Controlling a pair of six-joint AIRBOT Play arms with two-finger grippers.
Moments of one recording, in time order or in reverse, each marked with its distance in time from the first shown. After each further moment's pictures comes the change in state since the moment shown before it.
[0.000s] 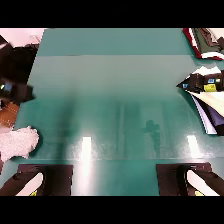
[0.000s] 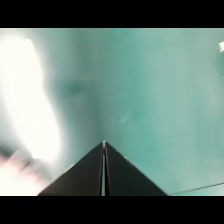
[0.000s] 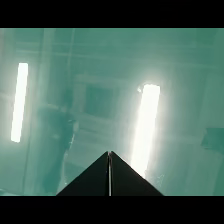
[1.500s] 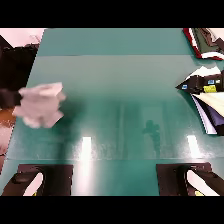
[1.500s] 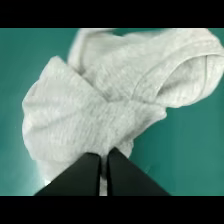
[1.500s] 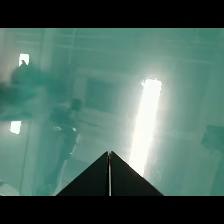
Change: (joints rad) left arm 0.001 0.227 -0.025 -0.126 0.180 0.017; right arm 0.000 0.000 0.000 0.008 0.028 -0.024
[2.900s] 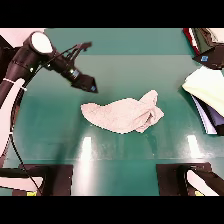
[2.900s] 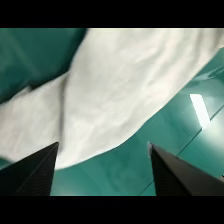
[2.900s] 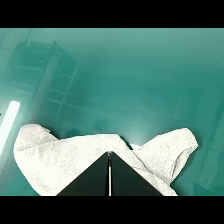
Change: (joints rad) left arm -0.331 -0.851 0.375 -0.296 -0.128 0.119; right arm 0.000 0.005 0.301 0.016 -0.002 0.001
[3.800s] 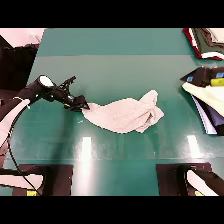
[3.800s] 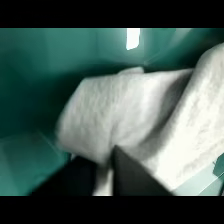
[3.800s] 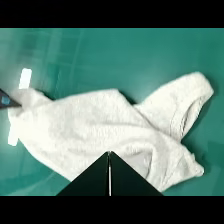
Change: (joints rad) left arm 0.142 -0.005 -0.517 -0.182 0.358 0.020; right arm 0.000 0.022 -0.276 -0.001 0.005 0.000
